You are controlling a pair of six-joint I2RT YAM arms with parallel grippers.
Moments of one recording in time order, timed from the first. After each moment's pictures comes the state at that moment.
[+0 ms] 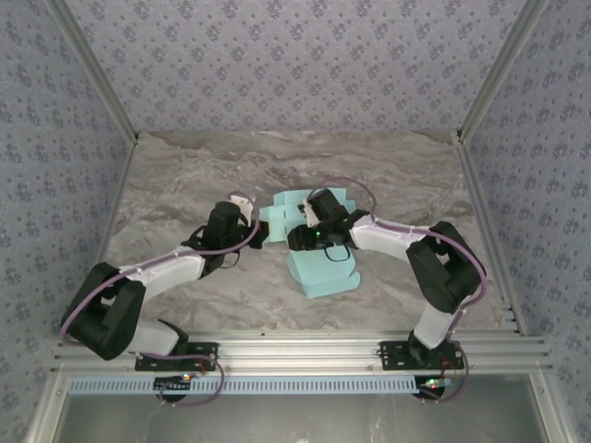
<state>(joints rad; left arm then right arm) -0.55 1.38 0.60 0.21 0.15 -0.41 0.68 1.73 1.03 -0.24 -0.32 0.50</state>
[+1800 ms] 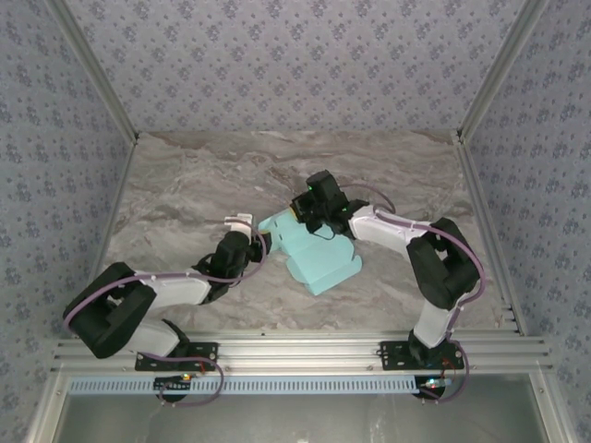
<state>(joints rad) -0.73 1.37 0.38 0.52 -0.31 -0.42 0.65 1.76 1.11 -0.04 -0.15 1.61</state>
